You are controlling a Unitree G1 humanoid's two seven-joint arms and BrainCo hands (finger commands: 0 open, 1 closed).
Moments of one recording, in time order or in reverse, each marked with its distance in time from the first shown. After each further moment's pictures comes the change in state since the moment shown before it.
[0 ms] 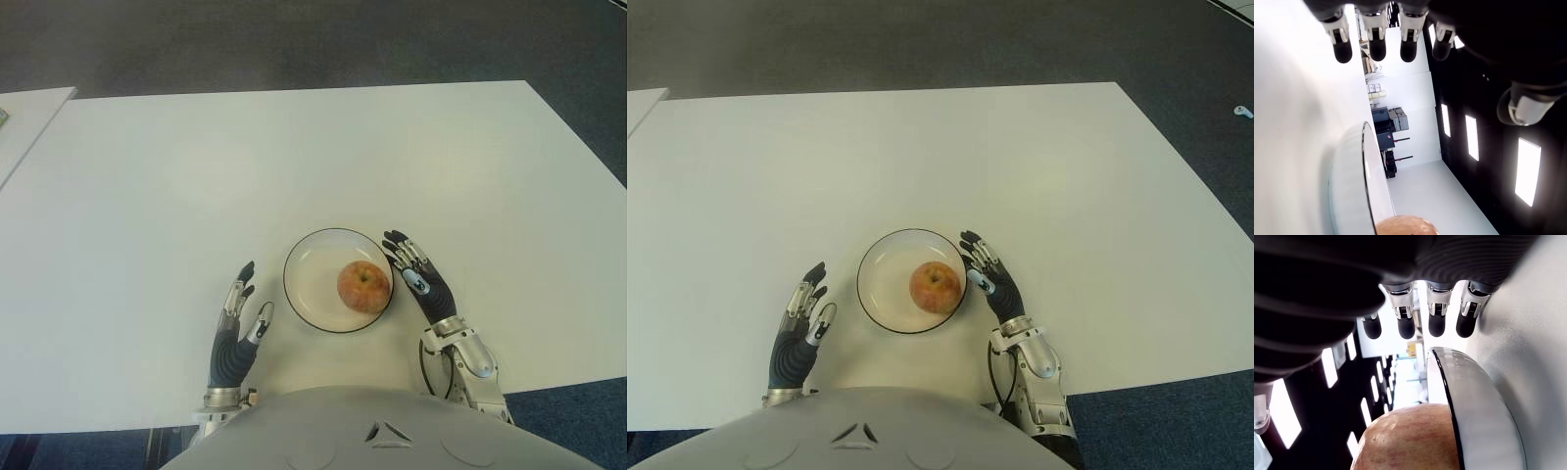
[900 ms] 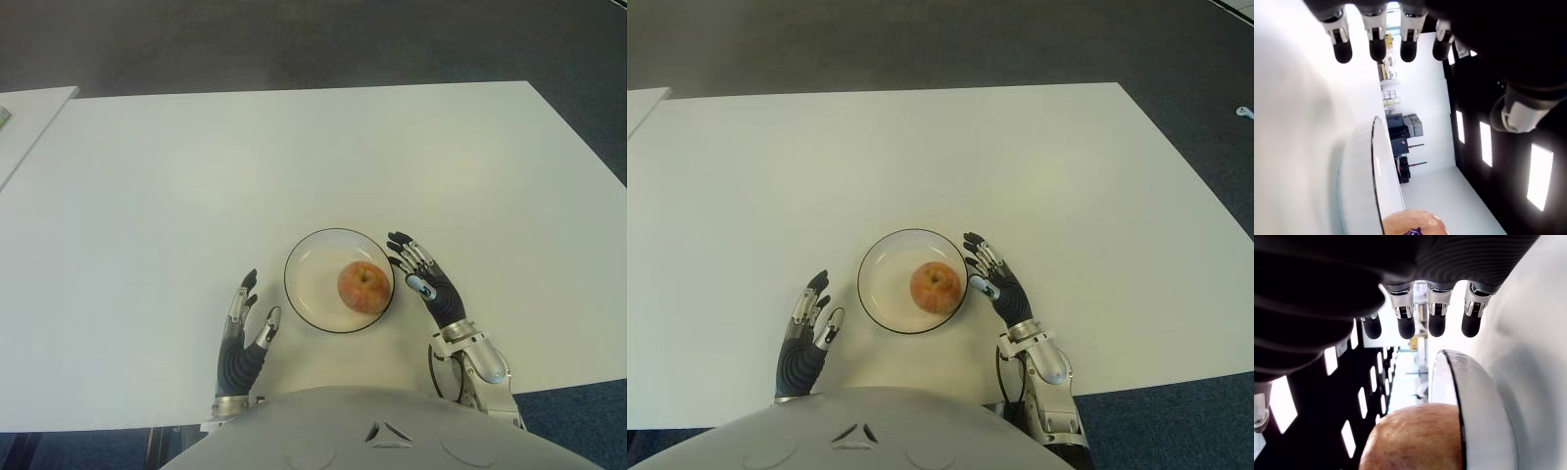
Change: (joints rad) left arm 0.060 -0.026 -0.021 -0.073 0.056 0.074 0.008; right arm 0.027 -0.055 -0.003 -0.051 -0.025 0.005 0.025
